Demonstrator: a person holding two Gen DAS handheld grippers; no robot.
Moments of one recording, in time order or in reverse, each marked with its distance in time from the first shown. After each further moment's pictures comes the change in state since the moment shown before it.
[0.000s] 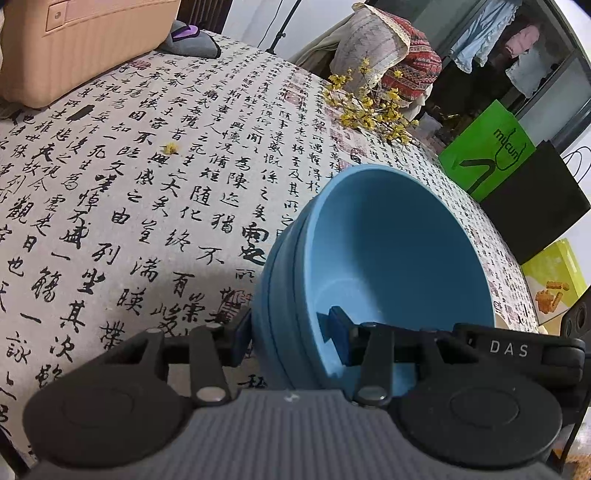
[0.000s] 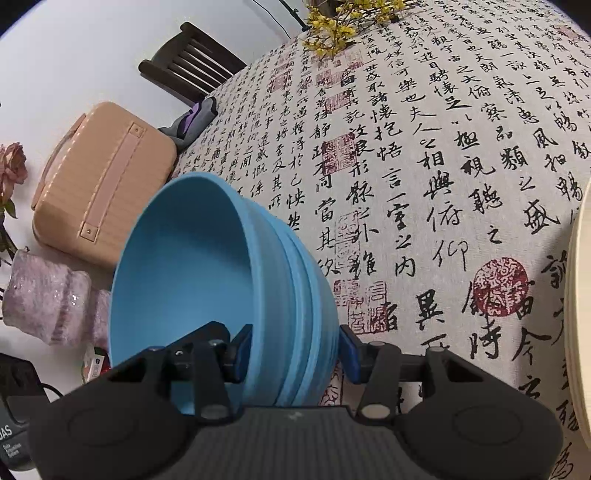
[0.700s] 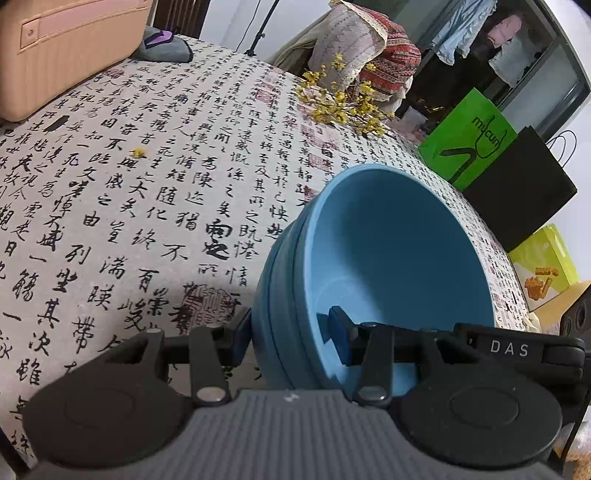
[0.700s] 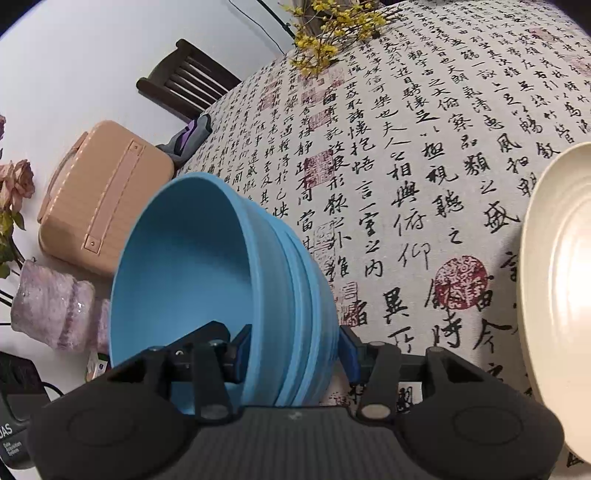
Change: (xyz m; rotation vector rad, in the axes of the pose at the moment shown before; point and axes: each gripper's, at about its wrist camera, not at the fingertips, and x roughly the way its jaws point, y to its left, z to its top) left arm -0.003 -0.027 -0.006 0.049 0.002 -0.030; right arm -0.043 -0.018 -0.015 0.021 -0.046 -0.002
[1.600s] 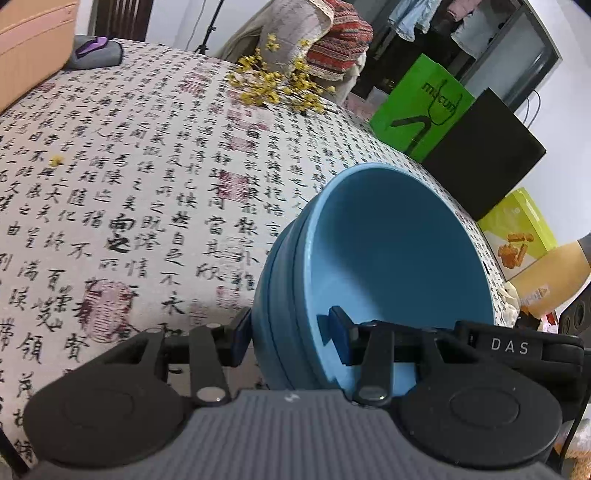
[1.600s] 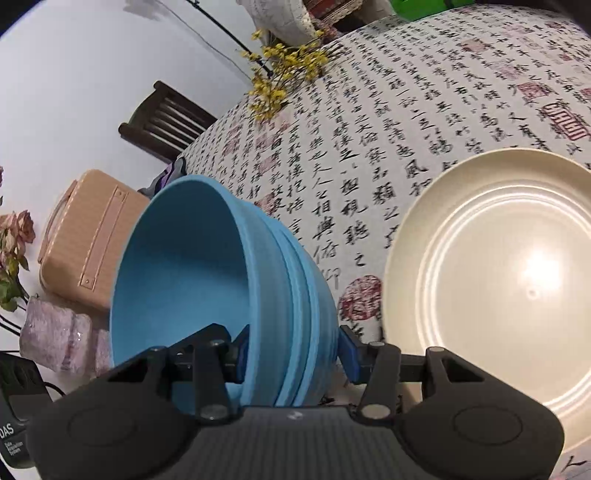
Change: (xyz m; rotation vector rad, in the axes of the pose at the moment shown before) left arm 0.020 -0.072 -0.013 0.105 0.039 -0.070; right arm -0.058 -0.058 0.001 0.079 -0.095 -0.024
